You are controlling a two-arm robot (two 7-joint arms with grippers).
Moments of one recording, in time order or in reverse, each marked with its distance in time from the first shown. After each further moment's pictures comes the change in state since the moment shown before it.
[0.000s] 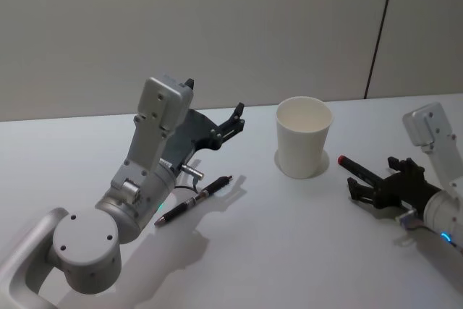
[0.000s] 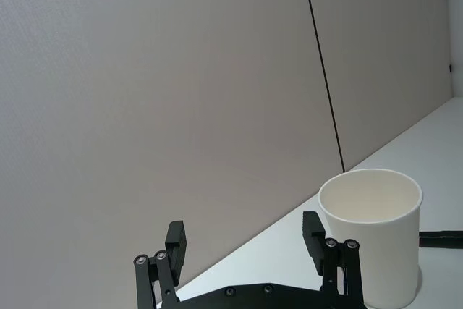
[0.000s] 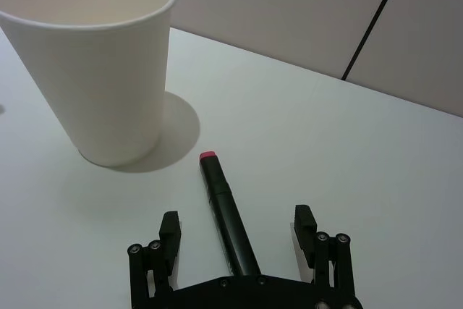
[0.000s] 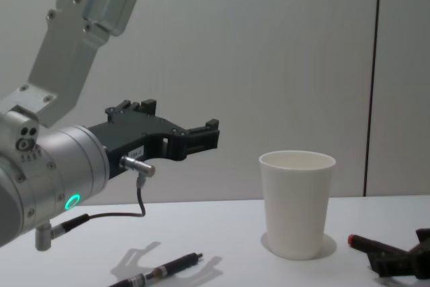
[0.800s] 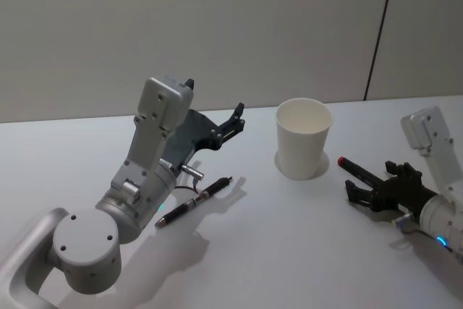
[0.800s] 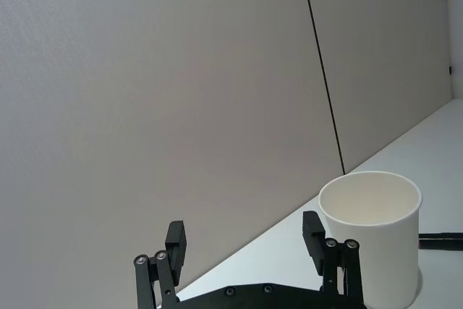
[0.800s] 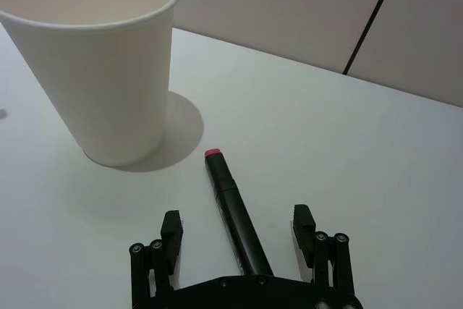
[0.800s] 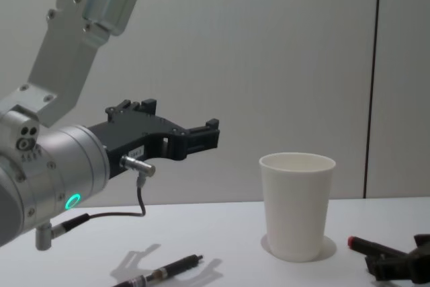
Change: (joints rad) left arm 0.000 0.000 0.000 0.000 0.000 0.000 0.000; right arm -0.013 -0.012 -0.006 -0.006 0.018 0.016 -0.029
